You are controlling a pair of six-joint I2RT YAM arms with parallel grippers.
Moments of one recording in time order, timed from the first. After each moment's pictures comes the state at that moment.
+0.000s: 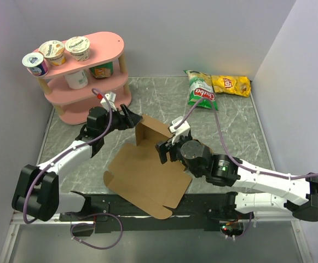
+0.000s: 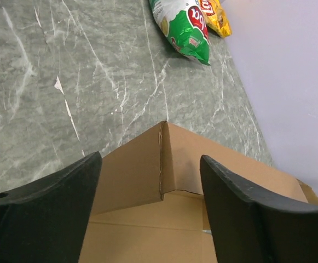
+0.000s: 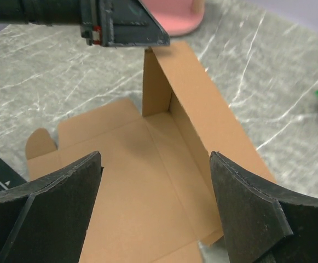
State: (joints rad) left arm -0.35 1.29 0.73 0.34 0.32 -0.63; right arm 1.23 1.01 0.95 -0.26 0.62 0.19
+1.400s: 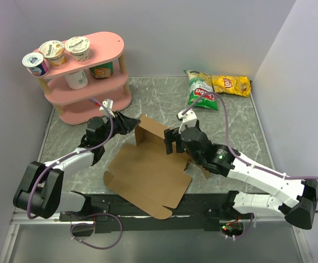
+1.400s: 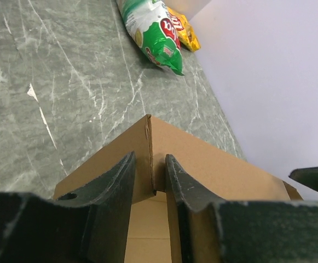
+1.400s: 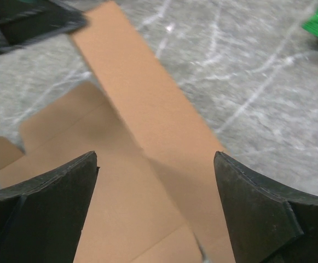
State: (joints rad) left arm -0.35 1.32 0.55 0.70 0.37 -0.72; right arm 1.00 1.06 0.94 -0.37 0.50 0.35
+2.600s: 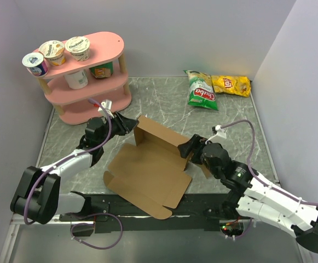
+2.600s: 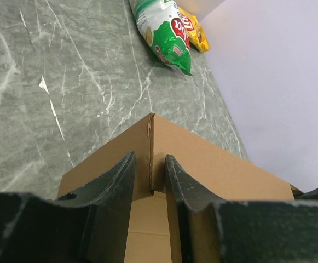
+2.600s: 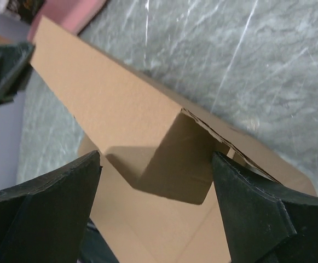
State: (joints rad) left arm -0.35 1.27 0.55 0.61 0.32 -0.72; right arm 0.89 0.70 0.61 -0.39 0.45 0.93
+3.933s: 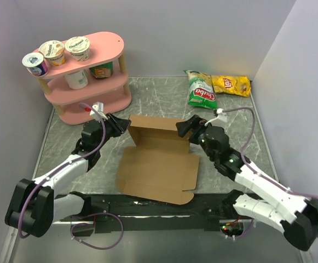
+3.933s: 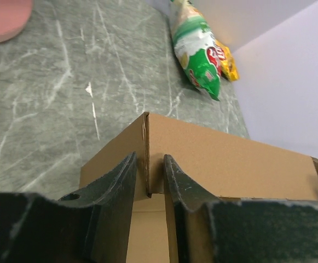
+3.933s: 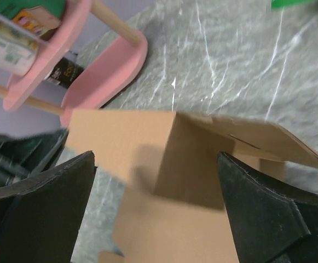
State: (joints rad) left arm -0.34 1.15 0.50 0.50 0.14 -0.75; right arm 0.69 0.91 0.67 -0.03 0.37 0.80
